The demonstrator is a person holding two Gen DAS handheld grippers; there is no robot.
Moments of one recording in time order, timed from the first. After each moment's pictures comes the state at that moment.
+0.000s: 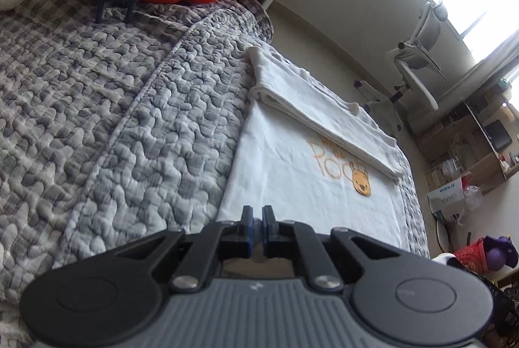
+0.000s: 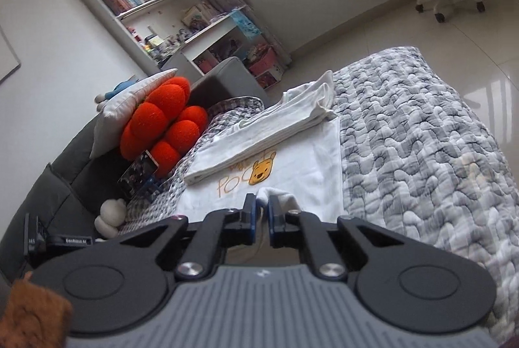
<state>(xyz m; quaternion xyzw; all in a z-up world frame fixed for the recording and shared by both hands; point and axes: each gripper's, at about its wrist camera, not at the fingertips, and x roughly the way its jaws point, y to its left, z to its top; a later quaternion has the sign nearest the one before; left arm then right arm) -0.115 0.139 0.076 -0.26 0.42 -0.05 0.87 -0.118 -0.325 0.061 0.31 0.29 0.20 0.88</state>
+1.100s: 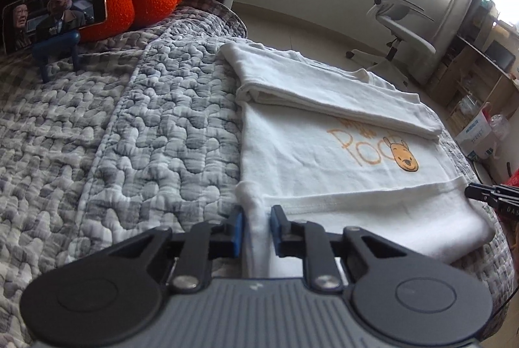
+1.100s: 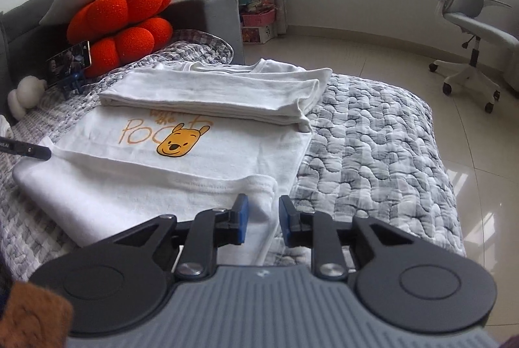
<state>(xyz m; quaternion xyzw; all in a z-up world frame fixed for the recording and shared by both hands) -0.070 0.115 0.039 -0.10 0.40 -0.09 0.91 -0.043 -0.283 0.032 -0.01 0.33 0.19 0.92</state>
